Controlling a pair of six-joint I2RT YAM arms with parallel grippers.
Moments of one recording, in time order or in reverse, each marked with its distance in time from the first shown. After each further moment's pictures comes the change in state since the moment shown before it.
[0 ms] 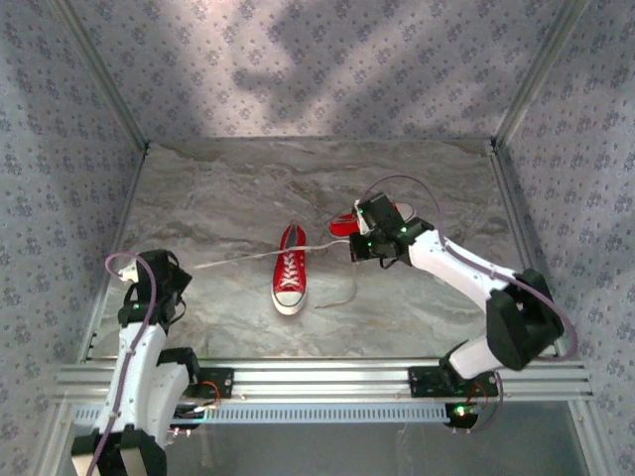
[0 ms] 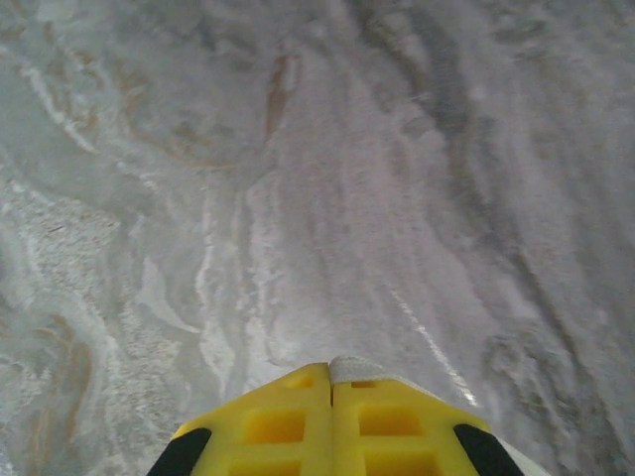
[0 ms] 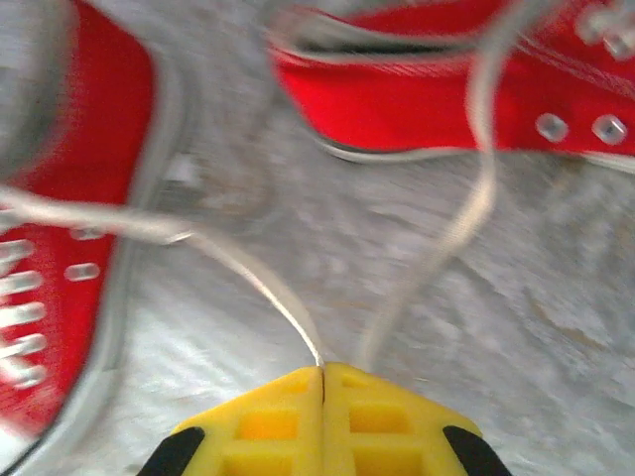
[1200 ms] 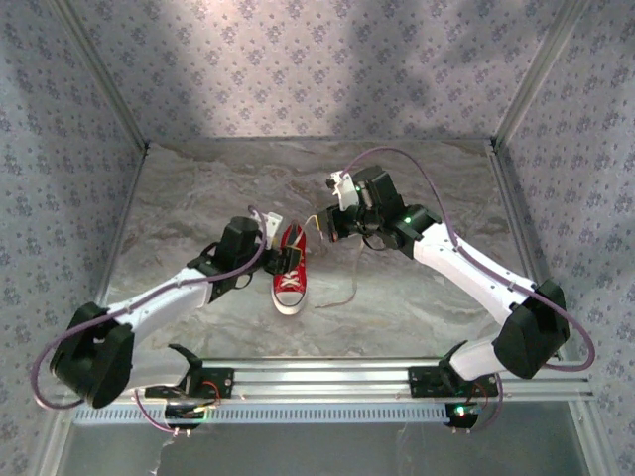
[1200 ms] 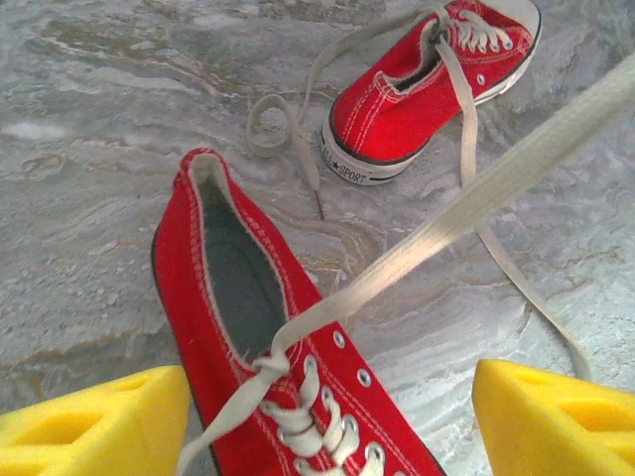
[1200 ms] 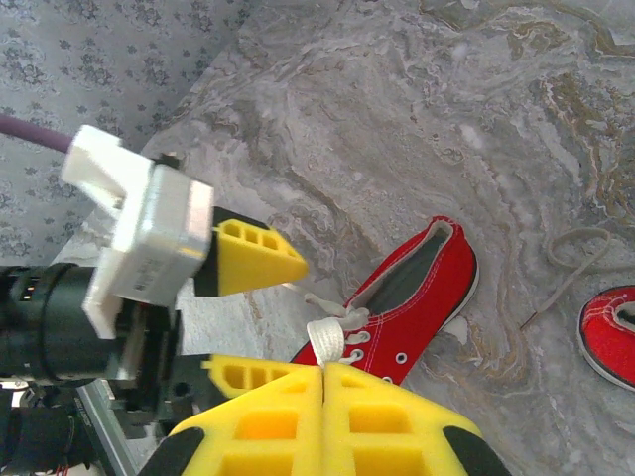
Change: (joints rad) left arm -0.683 0.587 0.213 0.567 0.297 0.655; right arm 0.051 -0.024 0.205 0.106 -0.261 -0.036
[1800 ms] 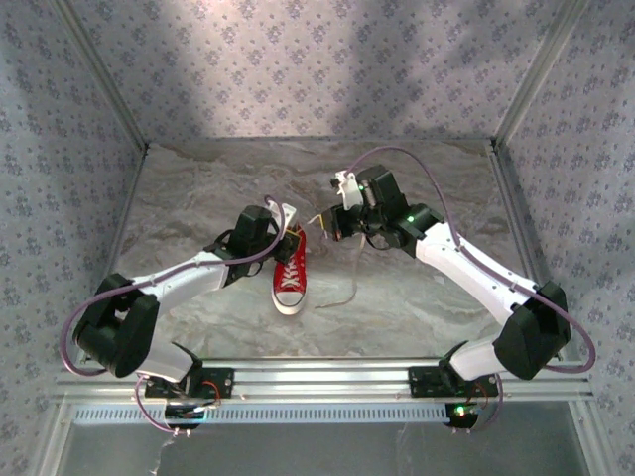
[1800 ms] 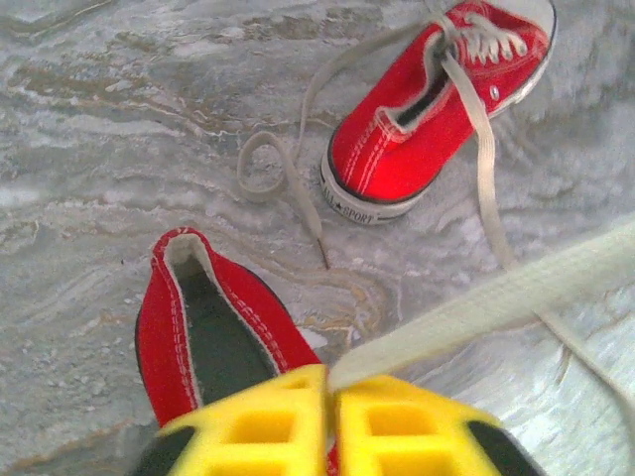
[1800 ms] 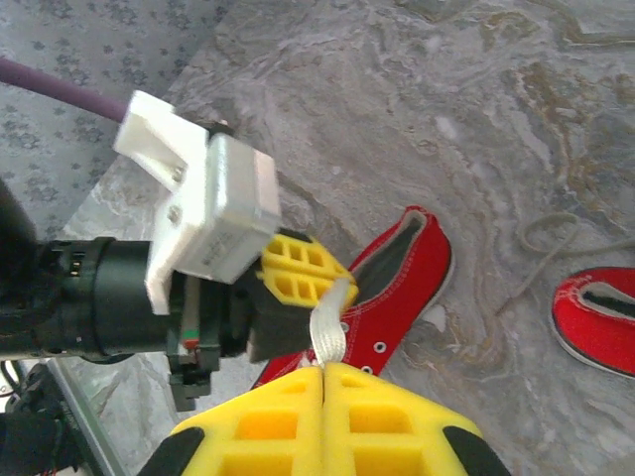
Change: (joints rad) left arm -0.005 0.168 0.103 0.062 0.005 0.071; right arm -0.024 -0.012 -0.008 -0.029 0.020 0.001
